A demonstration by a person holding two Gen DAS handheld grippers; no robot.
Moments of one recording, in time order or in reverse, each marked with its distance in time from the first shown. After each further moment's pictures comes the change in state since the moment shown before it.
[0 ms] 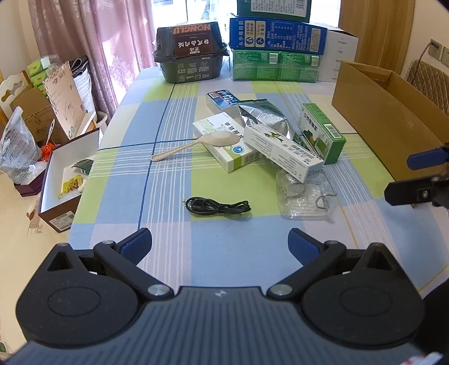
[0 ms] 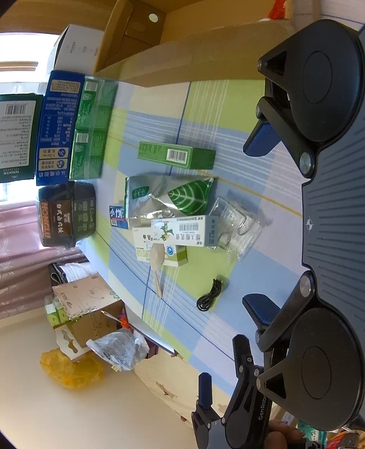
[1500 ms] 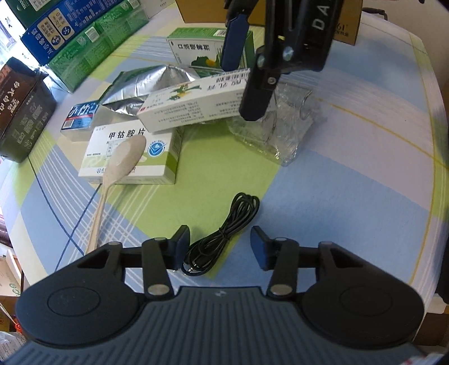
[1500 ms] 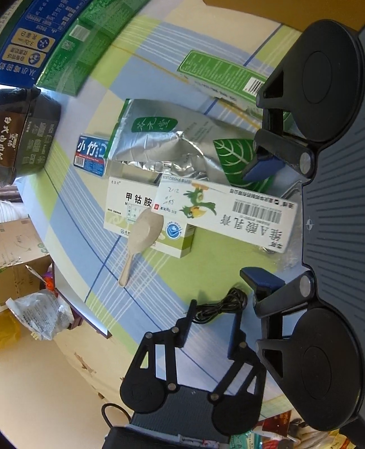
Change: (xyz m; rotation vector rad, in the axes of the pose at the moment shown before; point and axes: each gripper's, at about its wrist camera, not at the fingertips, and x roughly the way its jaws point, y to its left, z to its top) left arm 0.123 0.004 0.037 0.897 0.174 -0.354; right arm 0.145 0.001 0.090 -0.265 0.341 0.132
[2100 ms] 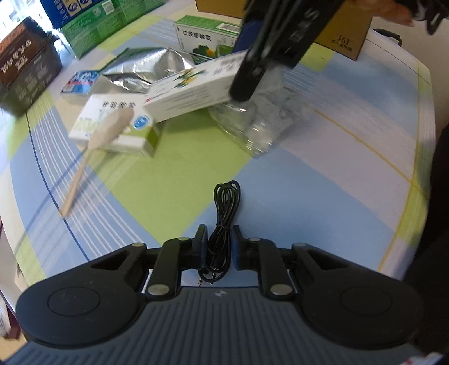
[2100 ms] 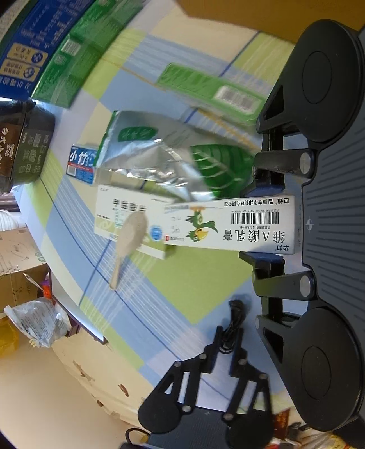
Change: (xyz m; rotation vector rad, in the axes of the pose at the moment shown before) left arm -0.018 -0.026 -0.006 -0.195 0.048 -0.050; right arm -0.021 0.011 -0.028 0.018 0.002 -0.045
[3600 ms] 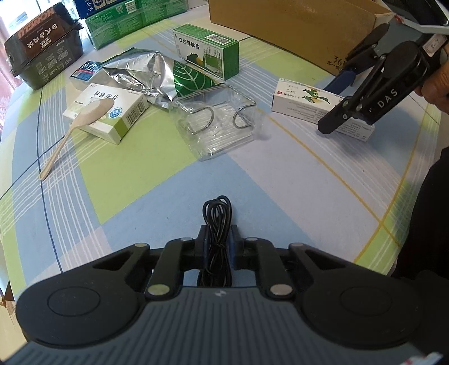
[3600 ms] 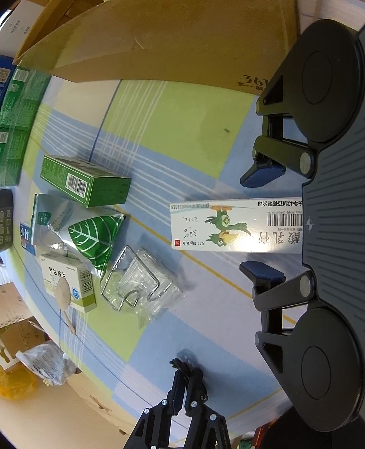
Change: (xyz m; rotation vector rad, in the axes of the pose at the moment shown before) left arm -0.004 -0.065 -0.007 -0.205 -0.082 0.059; right arm -0.013 -0.035 -0.129 0.188 -0.033 -0.082
